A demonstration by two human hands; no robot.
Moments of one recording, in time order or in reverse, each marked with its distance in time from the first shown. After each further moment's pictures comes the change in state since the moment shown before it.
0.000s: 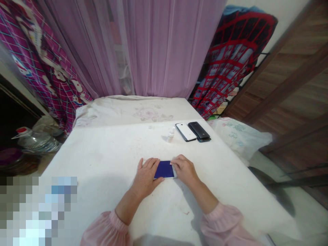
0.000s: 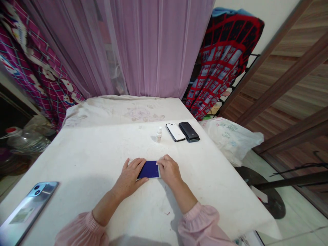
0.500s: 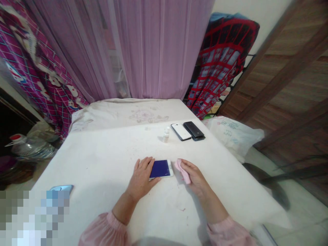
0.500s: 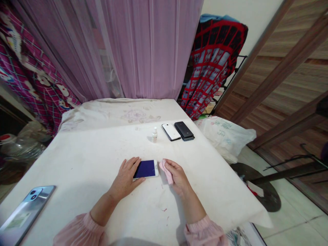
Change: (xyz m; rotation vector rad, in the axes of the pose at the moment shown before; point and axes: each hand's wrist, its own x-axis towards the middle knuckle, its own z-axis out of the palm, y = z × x) left_hand -0.003 -0.010 0.011 0.039 0.109 0.042; right_hand -0.031 0.008 -0.017 1.238 0.141 0.681
